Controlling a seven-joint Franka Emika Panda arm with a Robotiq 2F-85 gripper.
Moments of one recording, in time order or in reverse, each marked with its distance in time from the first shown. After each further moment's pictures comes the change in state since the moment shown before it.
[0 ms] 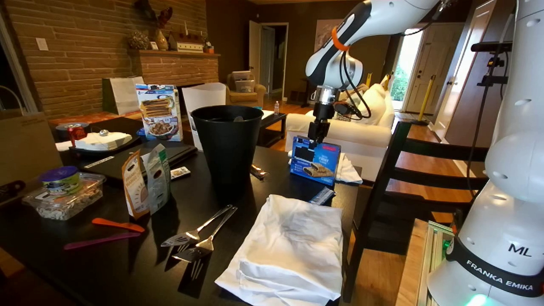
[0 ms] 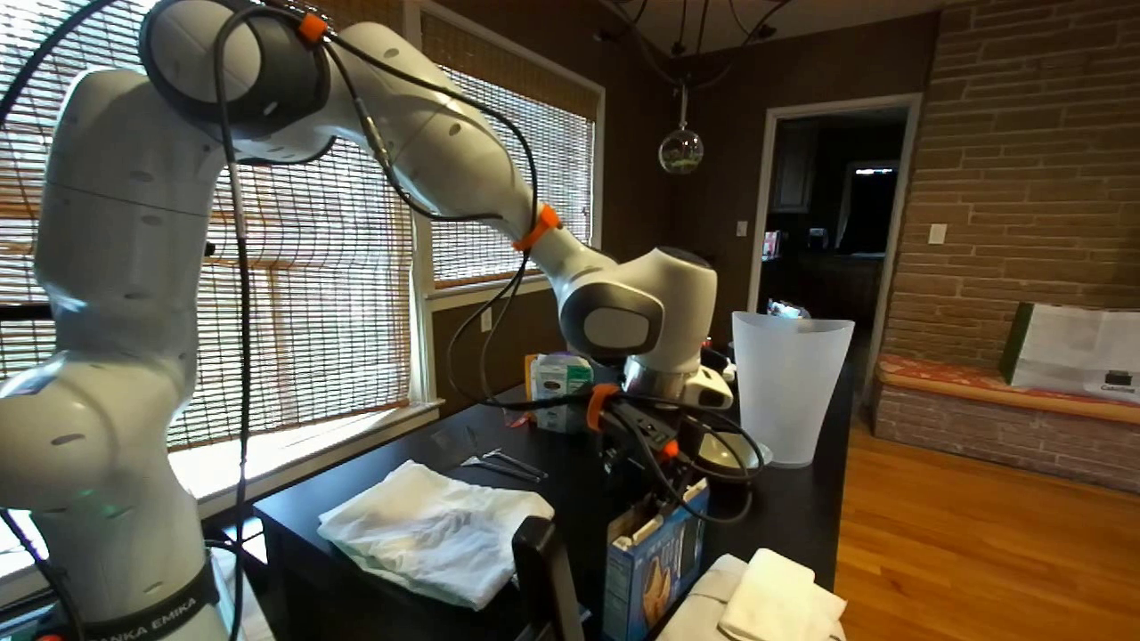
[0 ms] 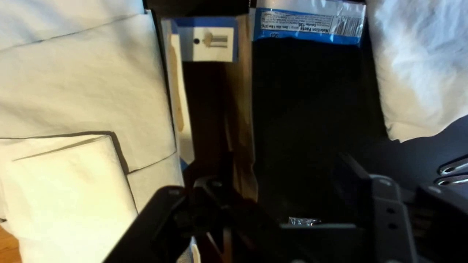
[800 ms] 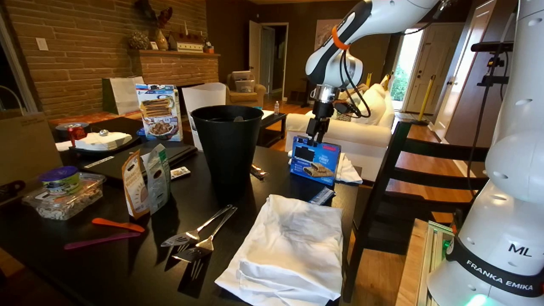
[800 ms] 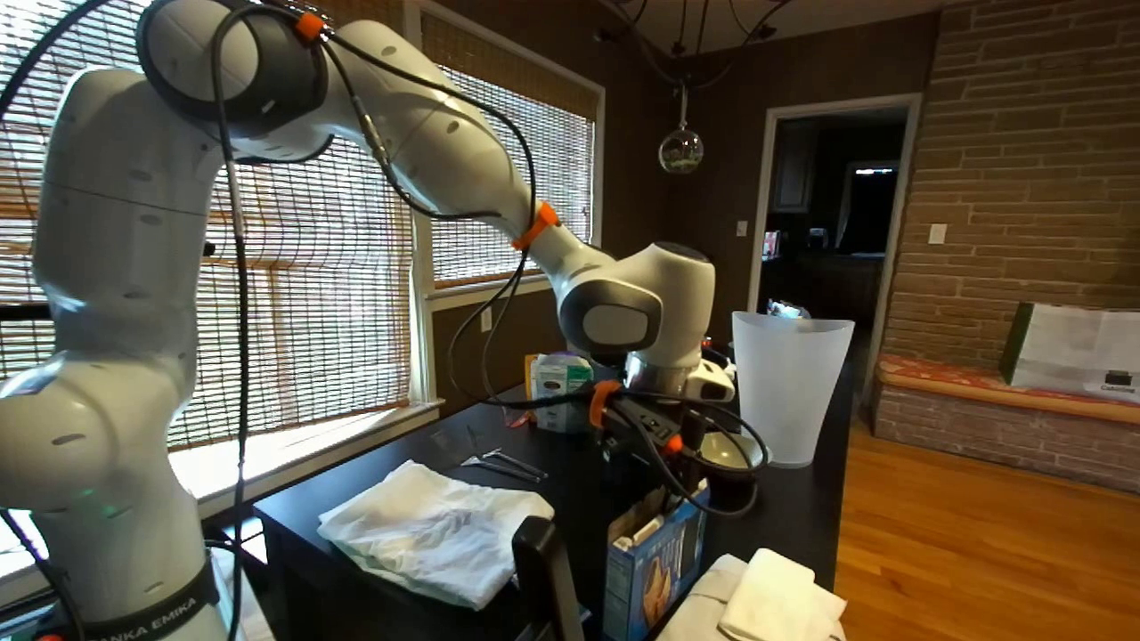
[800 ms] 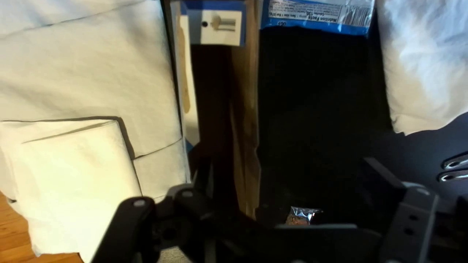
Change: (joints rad) arm 0.003 -0.008 0.000 -0.001 0.001 0.027 -0.012
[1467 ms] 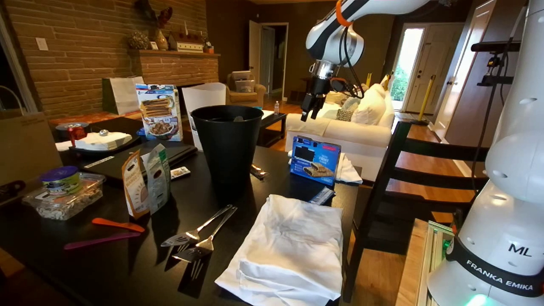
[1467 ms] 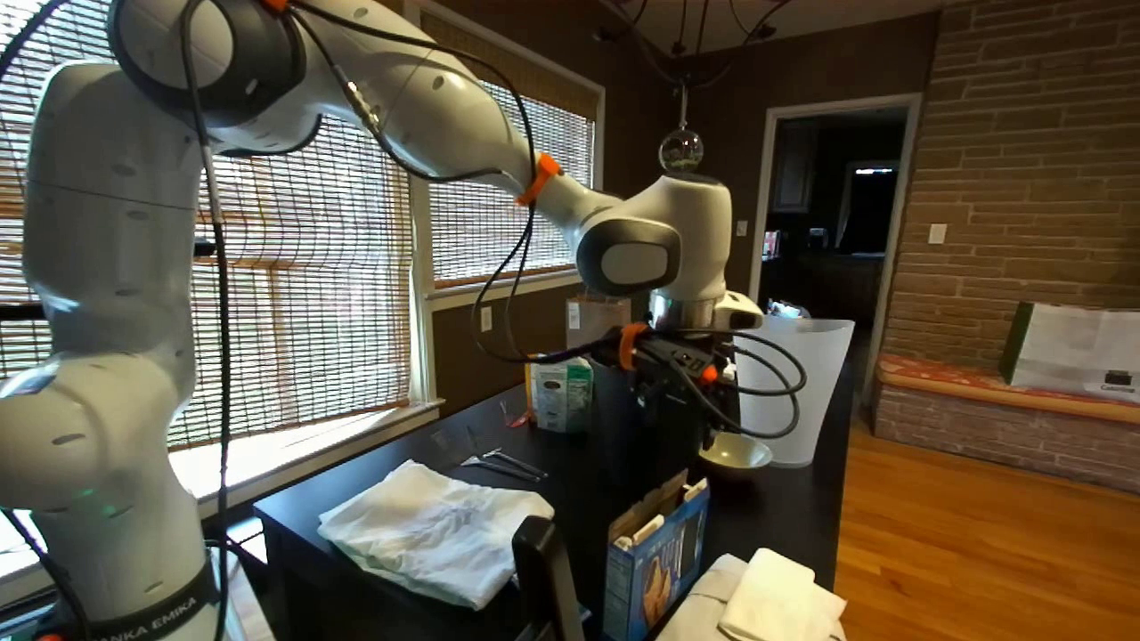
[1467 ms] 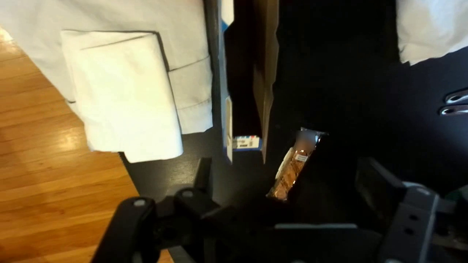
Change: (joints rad) arm 0.000 -0.047 -0.006 0.129 0.016 -0.026 0.003
